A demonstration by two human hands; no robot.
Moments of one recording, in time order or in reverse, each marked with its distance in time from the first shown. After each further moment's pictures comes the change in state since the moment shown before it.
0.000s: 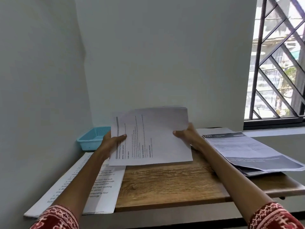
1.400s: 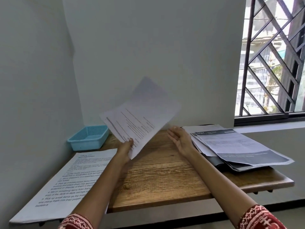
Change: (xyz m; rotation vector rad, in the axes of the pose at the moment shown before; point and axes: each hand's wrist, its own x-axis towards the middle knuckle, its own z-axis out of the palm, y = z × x) left_hand 0.003 -0.033 0.085 -0.421 0.036 -0.166; right_hand -0.006 0.034 0.017 0.857 0.215 0.251
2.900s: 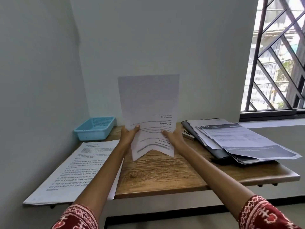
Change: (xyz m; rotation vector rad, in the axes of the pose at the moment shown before) left_hand -0.021 0.016 -0.013 0.345 -0.014 0.289; right_hand -0.030 0.028 0.034 -0.731 -0.040 -0.166
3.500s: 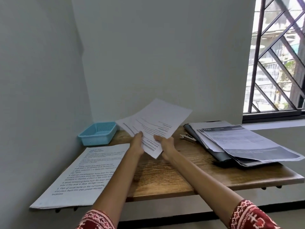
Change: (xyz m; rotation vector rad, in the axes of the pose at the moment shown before) left_hand -0.013 0.008 0.035 -0.454 -0.014 -0.371; right_hand -0.008 0.007 0.044 0.545 0.040 0.265
